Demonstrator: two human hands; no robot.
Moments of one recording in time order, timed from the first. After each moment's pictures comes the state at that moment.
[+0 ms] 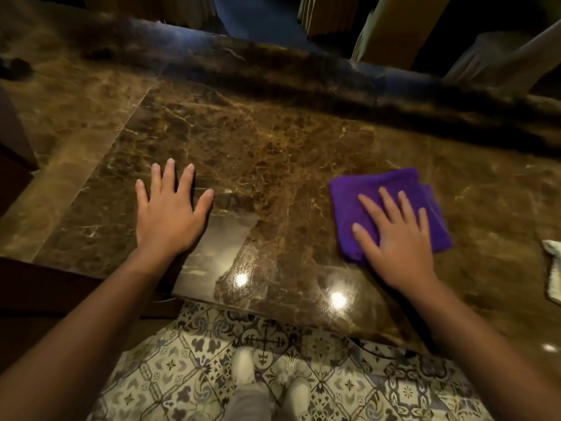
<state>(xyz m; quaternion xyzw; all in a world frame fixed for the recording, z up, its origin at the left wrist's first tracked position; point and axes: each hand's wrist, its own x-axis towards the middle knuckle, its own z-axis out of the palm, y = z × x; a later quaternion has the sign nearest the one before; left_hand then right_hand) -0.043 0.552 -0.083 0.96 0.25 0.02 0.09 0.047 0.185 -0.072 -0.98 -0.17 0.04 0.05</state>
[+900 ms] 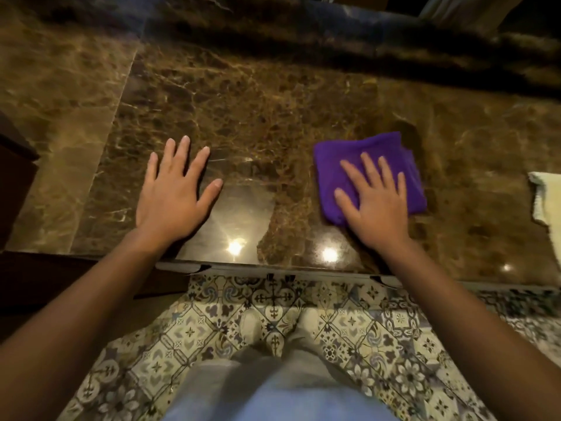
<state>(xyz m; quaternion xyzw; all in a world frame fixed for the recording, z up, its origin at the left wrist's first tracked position) -0.073 0.606 -0.084 0.99 0.06 0.01 0.08 -0.006 0.257 -0.072 -0.99 -0.11 0.04 0.06</state>
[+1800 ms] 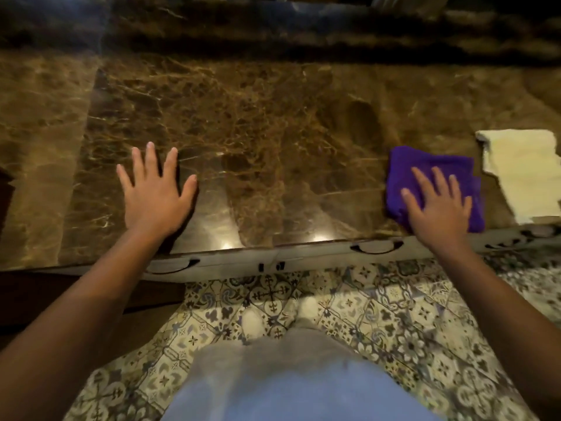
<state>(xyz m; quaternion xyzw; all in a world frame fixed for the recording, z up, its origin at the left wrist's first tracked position) -0.075 0.598 -0.078 0.99 0.11 -0.02 0.09 -0.063 0.114 -0.060 -0.99 0.12 0.05 0.07</state>
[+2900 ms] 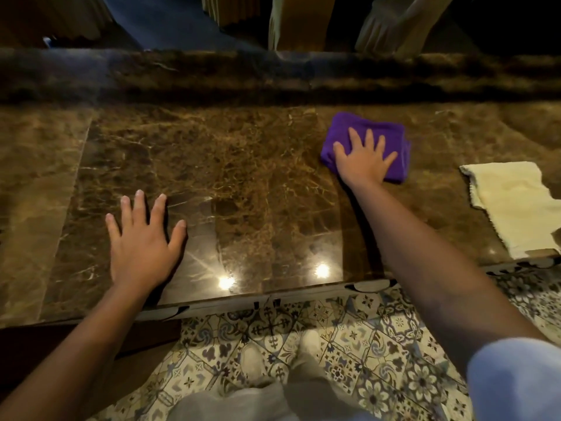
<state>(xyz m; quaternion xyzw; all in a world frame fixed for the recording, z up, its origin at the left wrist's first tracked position) -0.073 0.592 -0.083 0.99 0.12 0.01 0.08 0.124 0.217 -0.060 -0.98 0.15 0.05 0.11</state>
